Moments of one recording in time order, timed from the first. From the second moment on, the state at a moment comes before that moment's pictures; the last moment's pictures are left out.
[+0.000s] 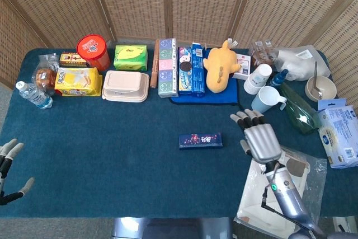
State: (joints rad) left arm 0.04 -1.10 0.05 -1.57 1.64 1.61 -0.29; right arm 0.53 -1.25 0.03 -1.90 -1.26 1.40 -0.54
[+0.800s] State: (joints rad) left arm 0.02 -1.11 0.04 -1.77 1.56 1.52 0.04; right arm 0.12 -1.20 -0.11 -1.72 -1.55 1.78 -0.37
